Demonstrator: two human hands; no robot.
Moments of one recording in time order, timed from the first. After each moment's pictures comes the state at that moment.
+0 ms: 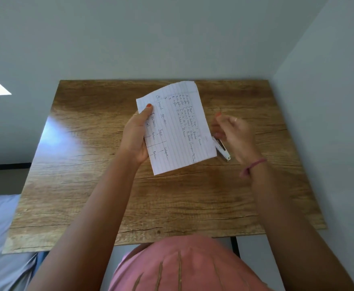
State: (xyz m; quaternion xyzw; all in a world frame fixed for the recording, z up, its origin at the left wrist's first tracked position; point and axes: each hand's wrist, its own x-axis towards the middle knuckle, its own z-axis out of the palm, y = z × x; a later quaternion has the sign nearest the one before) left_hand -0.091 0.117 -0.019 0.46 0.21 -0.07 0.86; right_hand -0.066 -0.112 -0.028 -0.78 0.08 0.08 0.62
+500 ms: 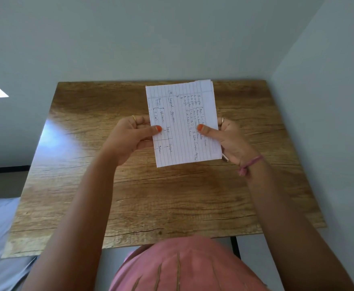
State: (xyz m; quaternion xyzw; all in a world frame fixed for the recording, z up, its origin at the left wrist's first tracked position) left_hand -0.093 0.152 -0.019 0.63 0.08 -0.15 0.76; right_hand -0.068 -0.101 -0.023 -0.65 0.05 0.21 0.73
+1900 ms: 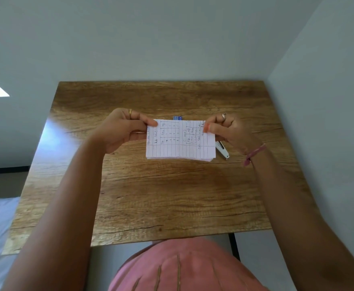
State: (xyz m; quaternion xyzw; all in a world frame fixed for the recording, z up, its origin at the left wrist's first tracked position) left_hand -0.085 0.175 -0.004 0.68 0.02 -0.20 0.70; right_hand -0.058 -0.120 -0.022 -0.73 -0.15 0.20 0.63
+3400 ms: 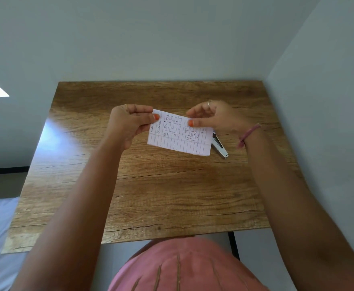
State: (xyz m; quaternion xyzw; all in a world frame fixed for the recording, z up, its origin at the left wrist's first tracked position) left_hand -0.077 0.150 -0.011 0.63 0.17 -0.05 0.76; right_hand -0.034 -0.097 0.006 -0.81 -0.14 0.25 0.51
